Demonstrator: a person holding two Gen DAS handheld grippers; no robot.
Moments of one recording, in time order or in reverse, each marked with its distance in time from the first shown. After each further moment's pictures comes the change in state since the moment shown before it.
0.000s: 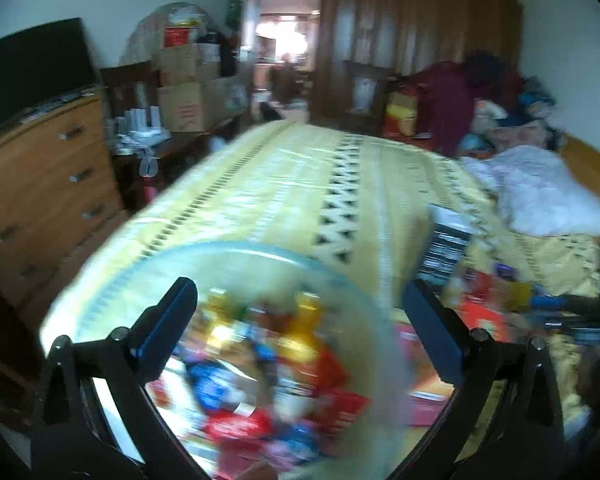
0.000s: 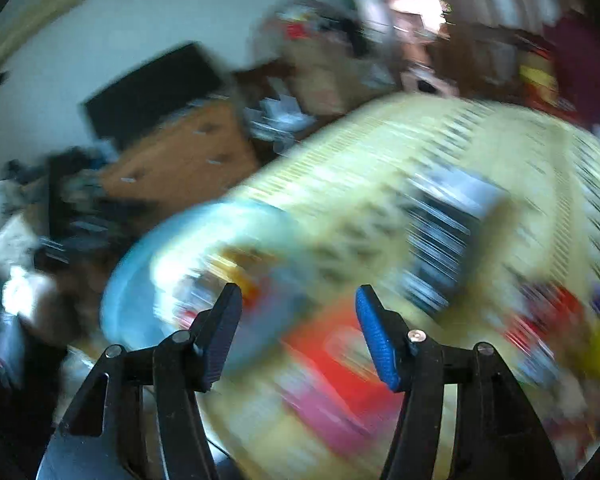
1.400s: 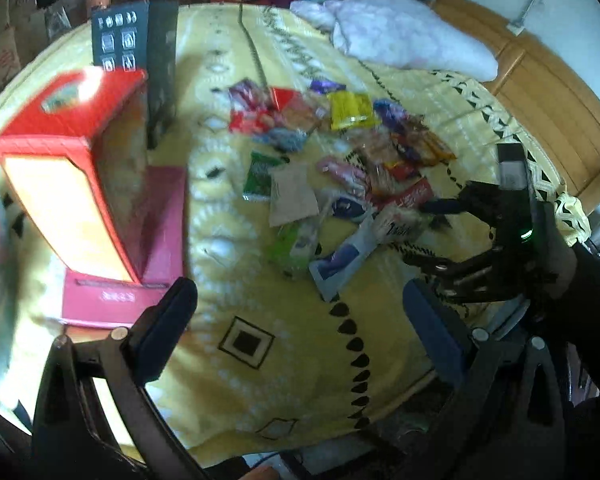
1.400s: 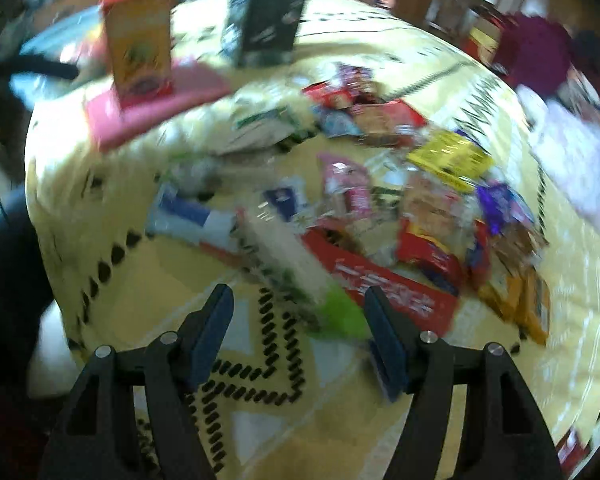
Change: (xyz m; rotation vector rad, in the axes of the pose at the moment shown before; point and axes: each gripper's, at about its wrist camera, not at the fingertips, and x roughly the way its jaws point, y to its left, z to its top) left arm 0.071 -0.253 -0.153 0.238 0.458 -0.418; right arm -0.029 -0.124 -0.196 -0.366 0.302 -0.317
